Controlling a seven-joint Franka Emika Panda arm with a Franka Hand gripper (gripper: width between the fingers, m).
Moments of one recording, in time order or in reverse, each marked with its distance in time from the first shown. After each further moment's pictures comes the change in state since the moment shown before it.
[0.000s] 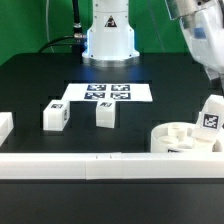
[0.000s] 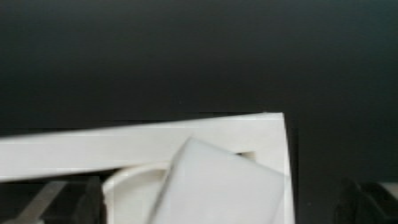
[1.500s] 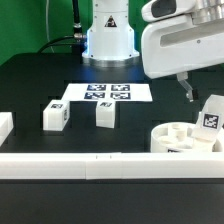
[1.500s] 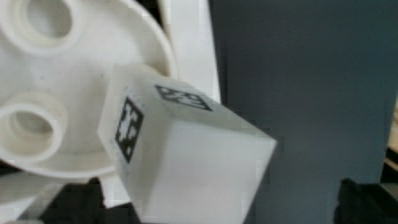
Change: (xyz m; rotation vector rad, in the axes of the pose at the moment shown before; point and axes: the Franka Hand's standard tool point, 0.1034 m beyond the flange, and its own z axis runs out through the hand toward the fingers) arm 0.002 -0.004 -0.003 -0.116 0.021 -1.433
